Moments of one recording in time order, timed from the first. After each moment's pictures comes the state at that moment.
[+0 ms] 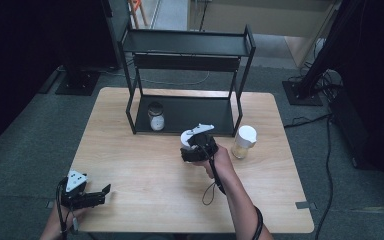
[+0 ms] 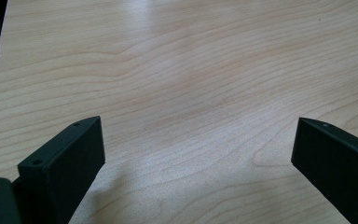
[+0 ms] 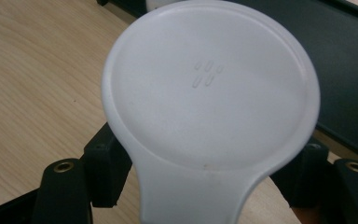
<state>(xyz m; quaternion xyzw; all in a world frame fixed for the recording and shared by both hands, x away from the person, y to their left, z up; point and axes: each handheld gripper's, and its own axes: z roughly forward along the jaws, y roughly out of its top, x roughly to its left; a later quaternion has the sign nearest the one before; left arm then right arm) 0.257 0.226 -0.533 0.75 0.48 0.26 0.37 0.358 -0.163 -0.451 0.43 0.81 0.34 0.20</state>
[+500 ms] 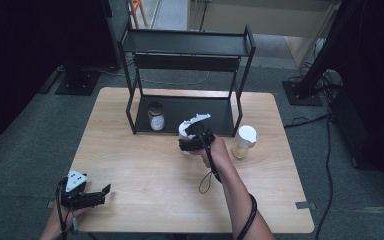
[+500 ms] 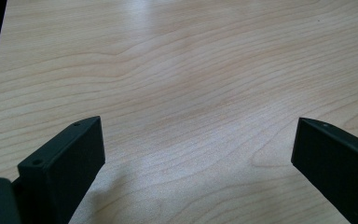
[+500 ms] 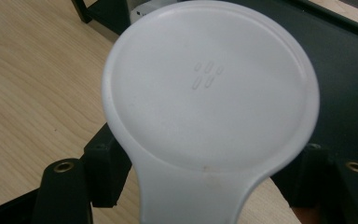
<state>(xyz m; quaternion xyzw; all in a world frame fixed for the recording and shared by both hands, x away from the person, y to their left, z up) 0.257 0.226 -0.533 0.75 0.48 0.26 0.38 0.390 -0.155 -0.445 0.43 0.81 0.33 0.20</state>
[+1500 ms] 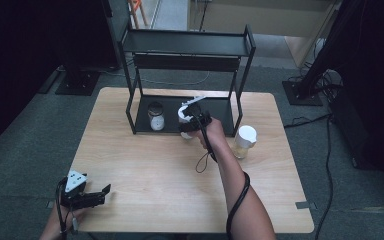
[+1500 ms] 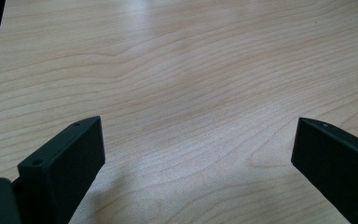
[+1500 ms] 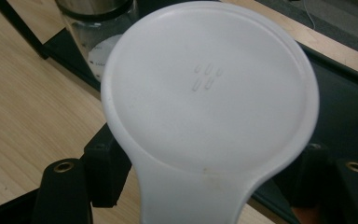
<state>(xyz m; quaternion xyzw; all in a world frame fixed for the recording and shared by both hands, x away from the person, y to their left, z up) 0.256 0.227 -0.533 0.75 0.48 0.26 0.38 0.446 -0.150 -0.429 0.45 0.81 0.32 0.21</state>
